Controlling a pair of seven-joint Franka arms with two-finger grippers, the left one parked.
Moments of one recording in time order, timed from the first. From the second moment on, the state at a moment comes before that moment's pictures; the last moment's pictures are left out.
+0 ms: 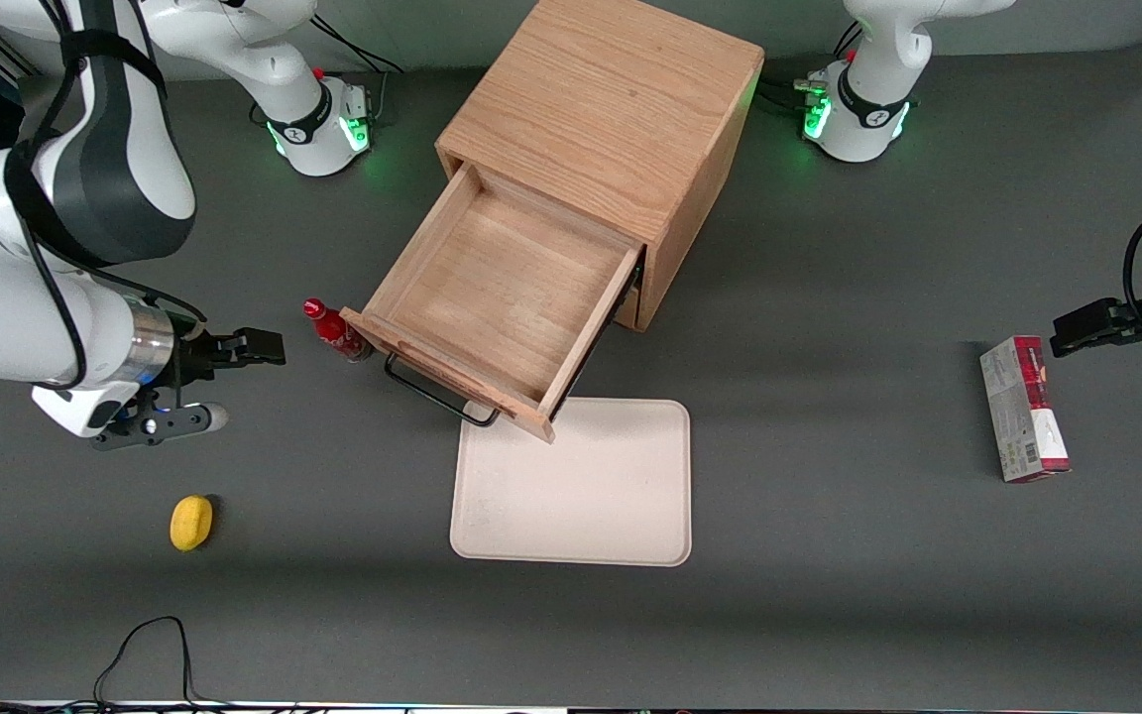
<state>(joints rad) 0.32 0.32 -0.20 -1.41 0.14 1.53 -0.02</state>
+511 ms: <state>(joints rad) 0.32 0.13 -0.22 -1.59 0.12 1.55 -0.02</state>
